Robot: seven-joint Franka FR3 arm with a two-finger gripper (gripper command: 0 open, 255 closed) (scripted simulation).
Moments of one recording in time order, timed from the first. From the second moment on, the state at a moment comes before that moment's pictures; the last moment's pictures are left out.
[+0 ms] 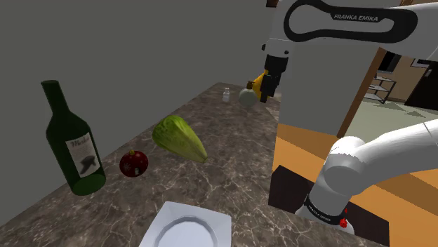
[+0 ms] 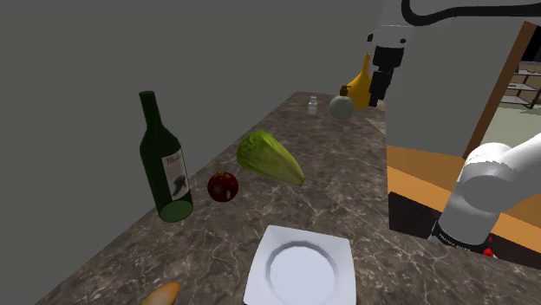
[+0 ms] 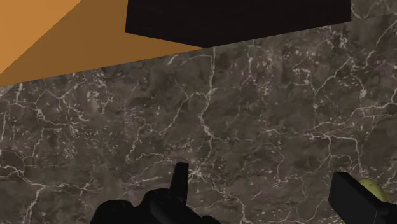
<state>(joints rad) 0.02 -0.75 -0.05 -2.31 -0.03 1.58 -0.16</state>
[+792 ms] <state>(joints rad) 0.01 -0.77 0.18 -2.44 0.19 1.71 0.31</state>
